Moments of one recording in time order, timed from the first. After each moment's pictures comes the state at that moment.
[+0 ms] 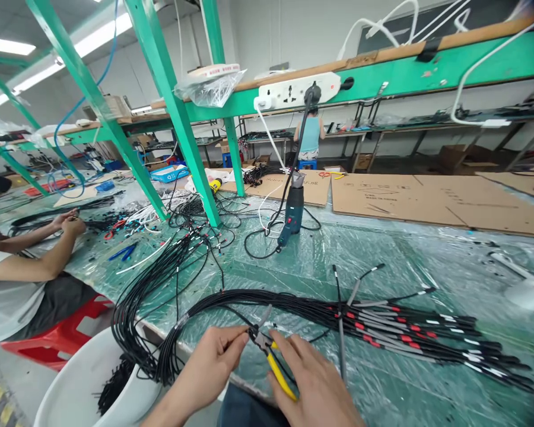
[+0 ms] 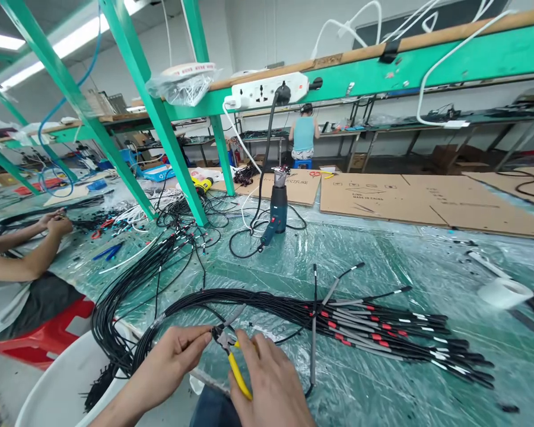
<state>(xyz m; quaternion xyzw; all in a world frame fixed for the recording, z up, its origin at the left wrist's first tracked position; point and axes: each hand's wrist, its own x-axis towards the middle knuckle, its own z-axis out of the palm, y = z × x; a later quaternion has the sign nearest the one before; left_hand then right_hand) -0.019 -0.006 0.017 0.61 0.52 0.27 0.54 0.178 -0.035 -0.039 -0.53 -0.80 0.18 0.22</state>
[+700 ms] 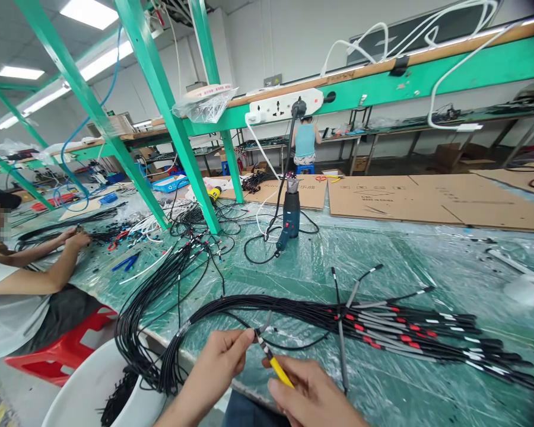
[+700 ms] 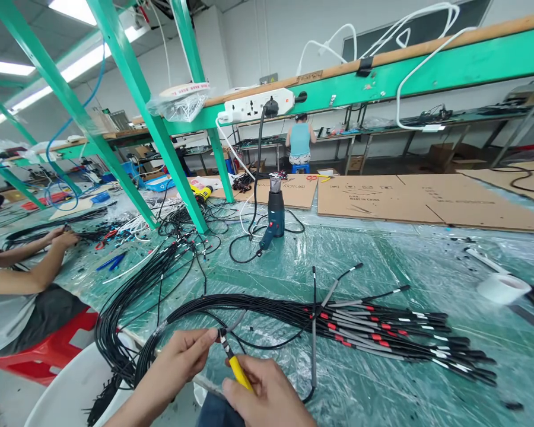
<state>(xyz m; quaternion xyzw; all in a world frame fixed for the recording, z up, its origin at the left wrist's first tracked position) -0.009 -0.003 0.004 0.55 0.54 0.30 0.55 0.181 -0.040 -0.013 -0.43 -0.53 0.67 0.30</state>
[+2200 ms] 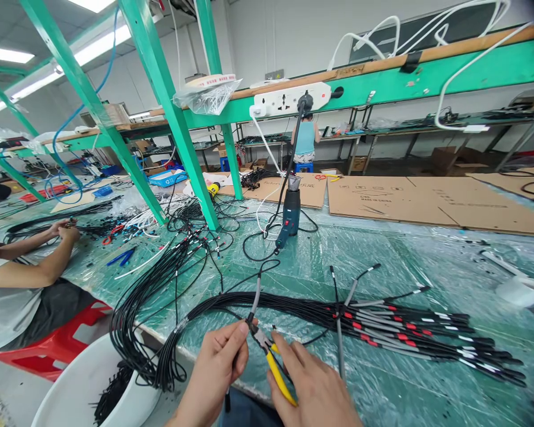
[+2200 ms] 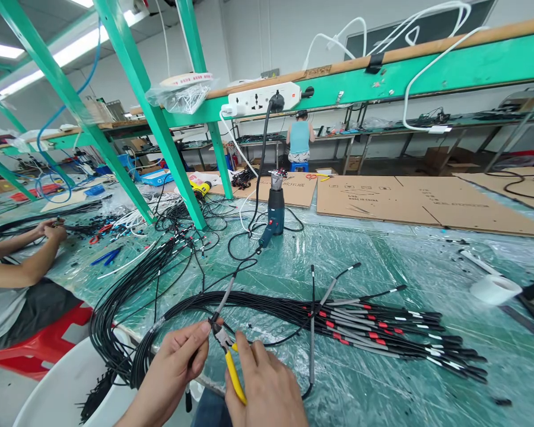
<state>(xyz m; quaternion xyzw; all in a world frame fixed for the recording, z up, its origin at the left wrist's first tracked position) 0.004 -0.014 0.005 0.42 0.51 0.45 0.61 0.174 -0.043 -0.029 -0.54 -0.79 0.16 0.25</state>
